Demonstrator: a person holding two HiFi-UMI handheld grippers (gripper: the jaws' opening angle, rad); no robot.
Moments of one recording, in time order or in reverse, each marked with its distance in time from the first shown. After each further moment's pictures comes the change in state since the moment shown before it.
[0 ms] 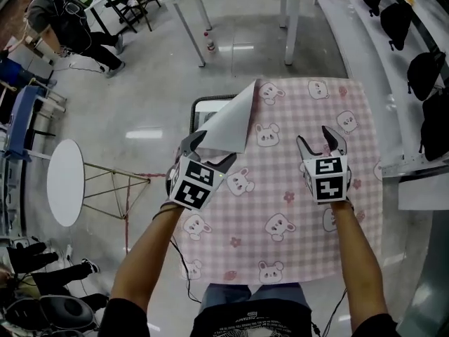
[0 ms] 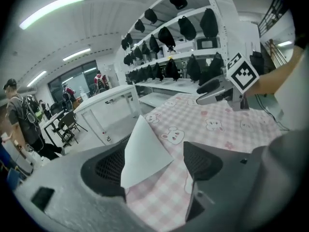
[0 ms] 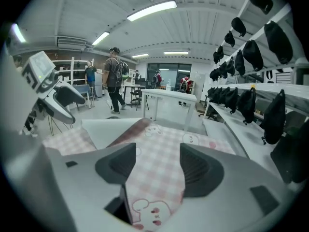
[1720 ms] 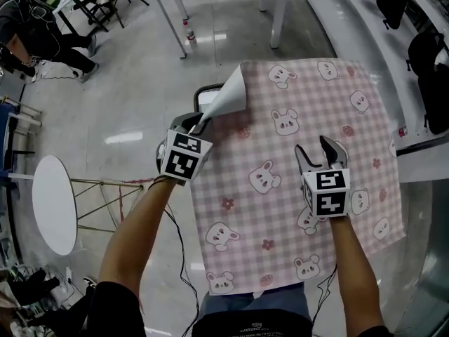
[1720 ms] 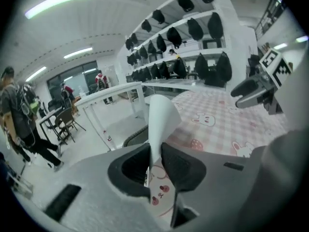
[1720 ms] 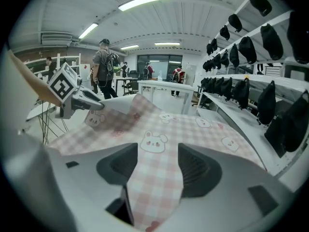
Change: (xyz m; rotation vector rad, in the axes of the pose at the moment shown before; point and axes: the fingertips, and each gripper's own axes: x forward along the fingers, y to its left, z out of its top) left arm 0.056 0.115 -0.072 0.004 -0.045 -0.035; right arm 0.007 0.104 -0.039 0.097 0.107 -0.099
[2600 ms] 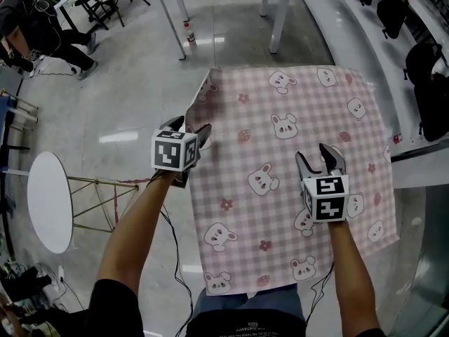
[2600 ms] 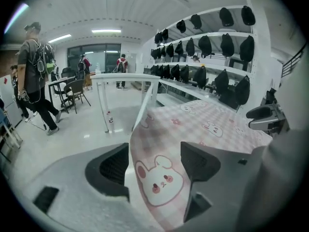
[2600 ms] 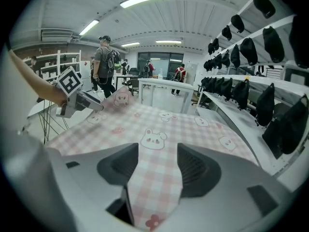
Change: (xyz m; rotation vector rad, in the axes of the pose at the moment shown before) left arm -0.002 0.029 -0.032 -0.345 0.016 0.006; right arm -0.009 0.000 -0.006 -0.018 0.026 -0.010
